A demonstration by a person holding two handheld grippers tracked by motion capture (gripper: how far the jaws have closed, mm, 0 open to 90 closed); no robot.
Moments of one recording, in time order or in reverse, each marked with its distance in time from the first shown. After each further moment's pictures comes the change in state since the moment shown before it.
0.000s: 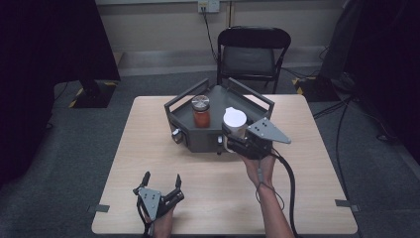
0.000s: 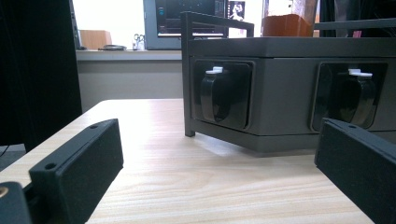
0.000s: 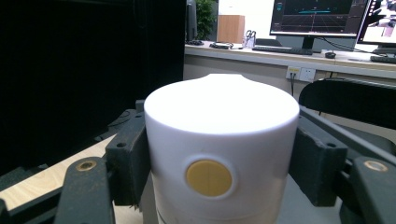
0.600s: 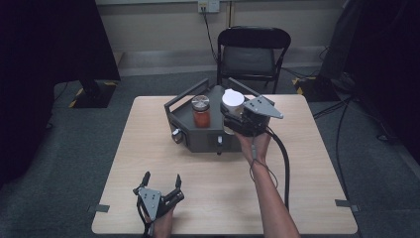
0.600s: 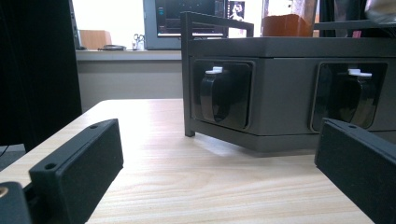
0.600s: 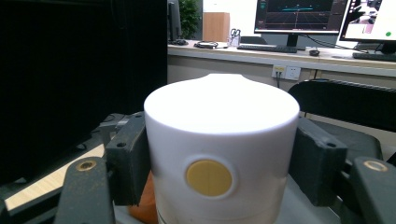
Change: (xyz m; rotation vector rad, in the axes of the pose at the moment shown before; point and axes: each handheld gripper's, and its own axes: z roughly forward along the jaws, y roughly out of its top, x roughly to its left) left arm 0.000 0.000 0.000 0.000 -0.001 0.000; right arm -0.009 0.019 0.049 0.012 -0.064 0.019
